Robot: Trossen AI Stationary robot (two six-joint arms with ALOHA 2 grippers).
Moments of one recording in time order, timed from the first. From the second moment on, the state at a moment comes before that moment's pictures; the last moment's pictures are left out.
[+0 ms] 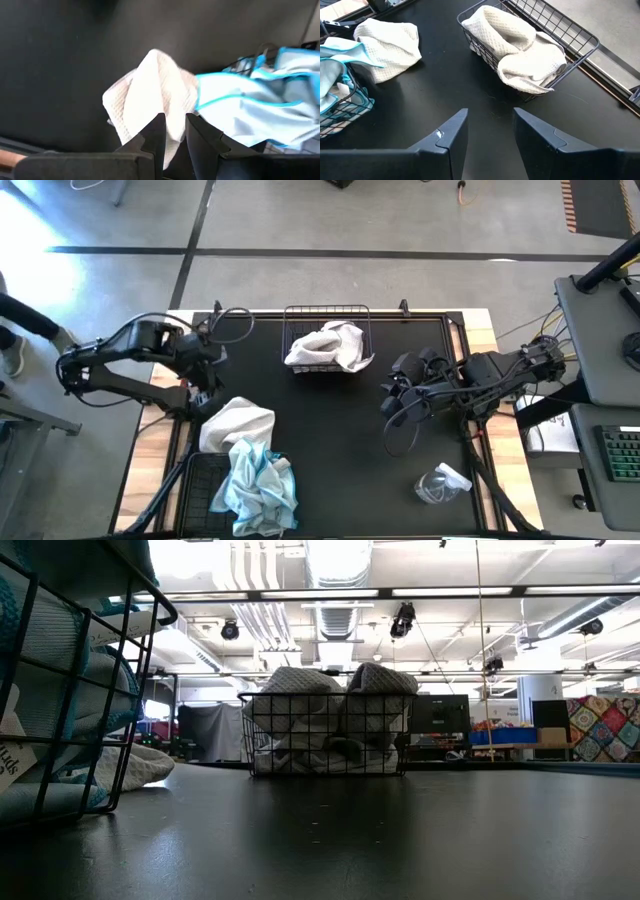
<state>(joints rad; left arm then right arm) 0.07 1.01 1.32 -1.47 0.12 -0.41 0.37 1.46 1.74 -1.35 0.59 0.88</state>
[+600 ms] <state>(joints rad) 0.07 0.92 0.89 -1.29 0.15 -0.44 0.37 1.46 1.74 -1.35 0.59 0.92</state>
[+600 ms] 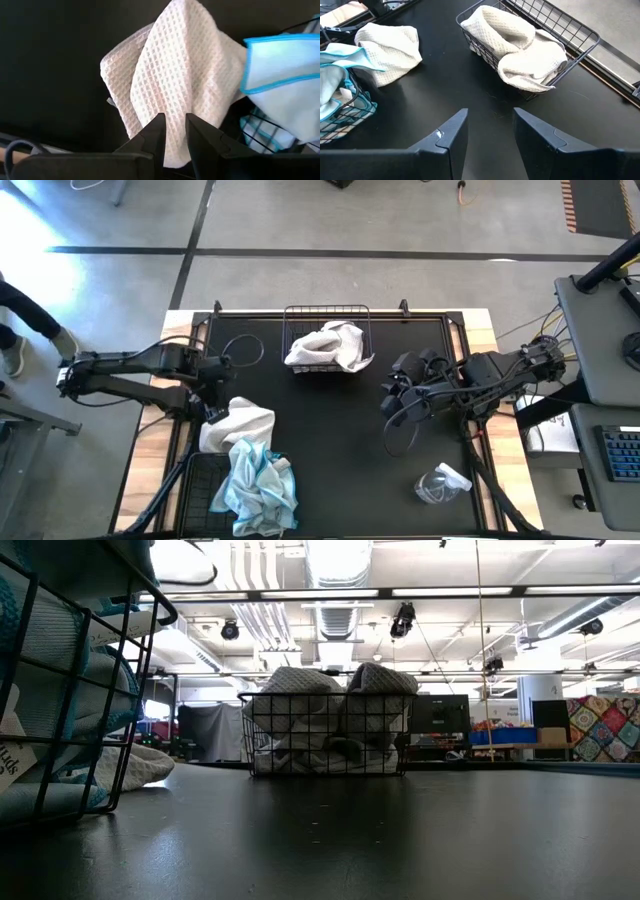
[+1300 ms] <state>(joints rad) 0.07 0.92 0.57 -1.02 0.22 -0.52 0.37 1.46 1.74 -1.35 0.59 0.95</state>
